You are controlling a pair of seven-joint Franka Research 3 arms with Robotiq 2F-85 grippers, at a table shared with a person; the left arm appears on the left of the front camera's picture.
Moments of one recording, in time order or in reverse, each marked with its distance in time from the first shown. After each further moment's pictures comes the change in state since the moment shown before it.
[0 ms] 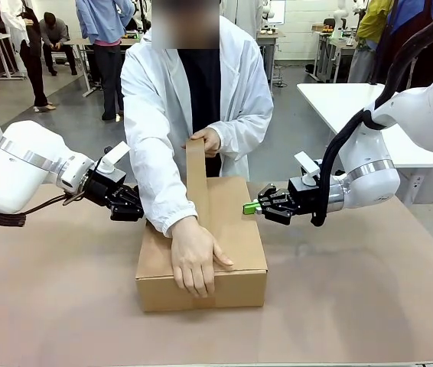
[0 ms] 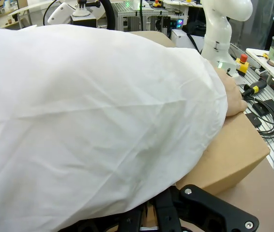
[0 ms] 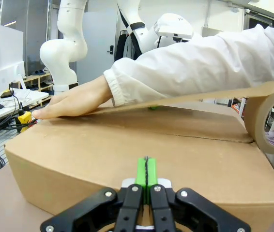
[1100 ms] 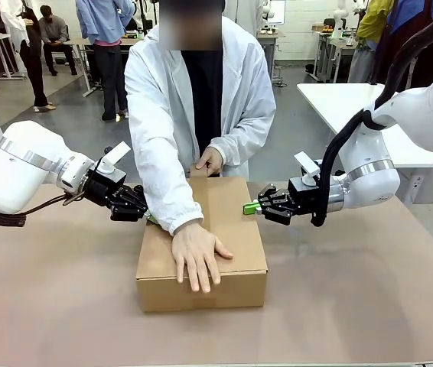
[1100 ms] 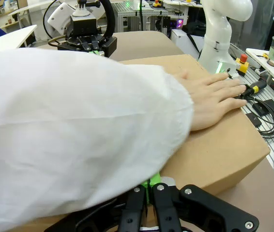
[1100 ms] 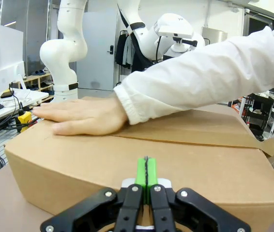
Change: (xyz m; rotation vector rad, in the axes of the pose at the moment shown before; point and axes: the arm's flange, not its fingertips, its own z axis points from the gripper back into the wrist) left arm 0.000 0.000 0.000 -0.001 0.000 0.001; right arm -0.001 0.000 0.000 0.000 0.000 -0.001
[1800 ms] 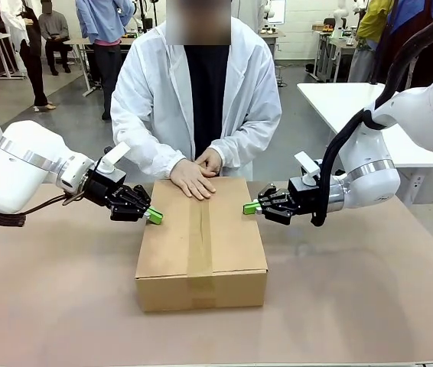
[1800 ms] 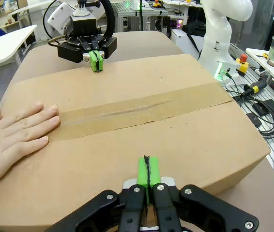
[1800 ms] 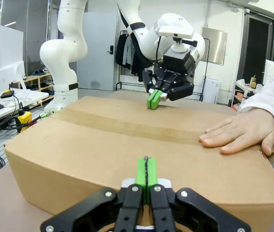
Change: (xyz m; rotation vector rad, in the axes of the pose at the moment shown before) left arm 0.000 0.000 0.000 0.000 0.000 0.000; right arm 0.000 0.000 0.000 0.000 0.000 0.000
